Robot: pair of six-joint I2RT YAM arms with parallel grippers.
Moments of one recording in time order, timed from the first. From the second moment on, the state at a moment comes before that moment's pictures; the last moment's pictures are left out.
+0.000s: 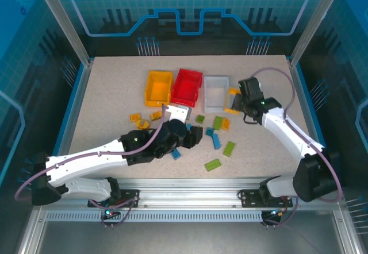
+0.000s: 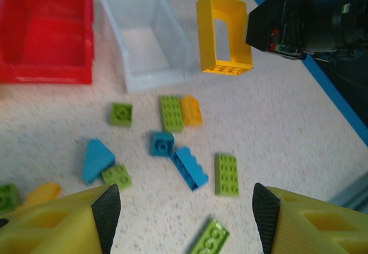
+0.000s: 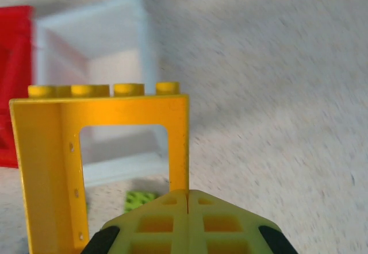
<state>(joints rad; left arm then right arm) -1.13 1.20 1.10 -0.51 -0.48 -0.69 0.32 1.39 1.12 -0.59 0.24 0.51</state>
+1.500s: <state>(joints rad) -0.71 1.19 0.93 -0.84 -0.33 -0.90 0.47 1.54 1.56 -0.73 0.12 0.32</state>
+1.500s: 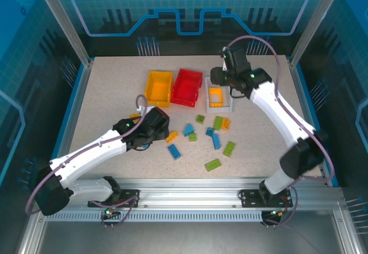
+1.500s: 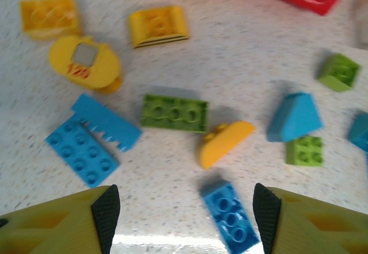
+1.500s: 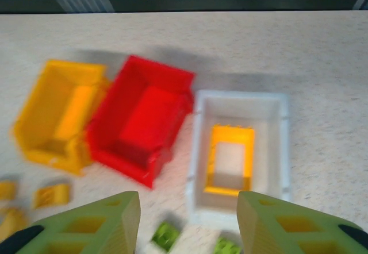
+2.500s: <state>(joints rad) -0.30 1.24 0.62 -0.62 0.07 -1.06 1.01 1.29 0.92 -0.41 -0.03 0.39</state>
